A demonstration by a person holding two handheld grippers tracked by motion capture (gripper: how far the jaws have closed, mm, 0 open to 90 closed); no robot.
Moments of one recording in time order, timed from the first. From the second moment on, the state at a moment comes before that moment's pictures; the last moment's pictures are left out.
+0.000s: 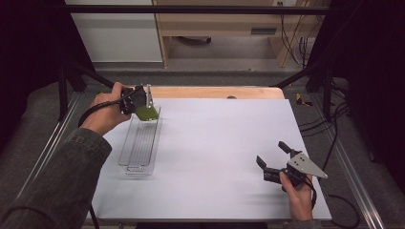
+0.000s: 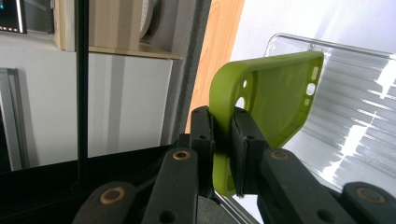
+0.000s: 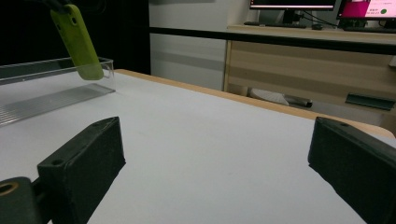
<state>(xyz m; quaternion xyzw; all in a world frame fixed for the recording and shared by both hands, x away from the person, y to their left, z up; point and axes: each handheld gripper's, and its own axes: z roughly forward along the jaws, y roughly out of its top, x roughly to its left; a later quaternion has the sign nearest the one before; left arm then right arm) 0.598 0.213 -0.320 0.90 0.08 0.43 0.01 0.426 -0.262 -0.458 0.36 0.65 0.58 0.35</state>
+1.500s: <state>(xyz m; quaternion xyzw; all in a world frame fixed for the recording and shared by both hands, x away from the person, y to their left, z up) 0.607 0.203 -0.336 0.91 0.04 0.42 -0.03 0.426 -0.260 -0.459 0.36 0.65 0.58 0.34</state>
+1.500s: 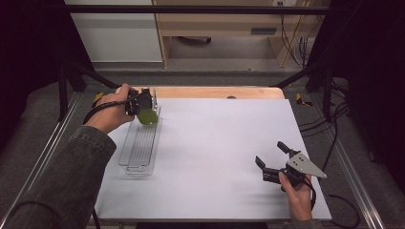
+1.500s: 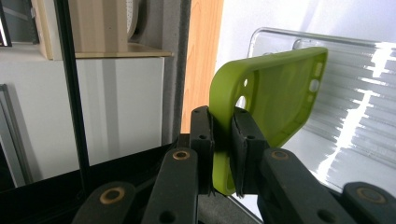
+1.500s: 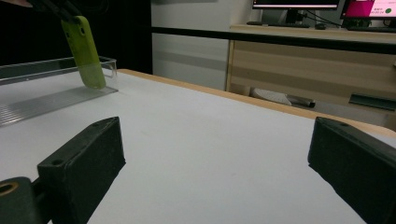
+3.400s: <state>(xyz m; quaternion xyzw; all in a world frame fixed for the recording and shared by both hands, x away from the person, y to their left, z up) 0.626 0.202 -0.334 0.89 0.04 0.45 0.01 0.428 -0.258 -0.463 0.36 0.66 0.57 0.34</state>
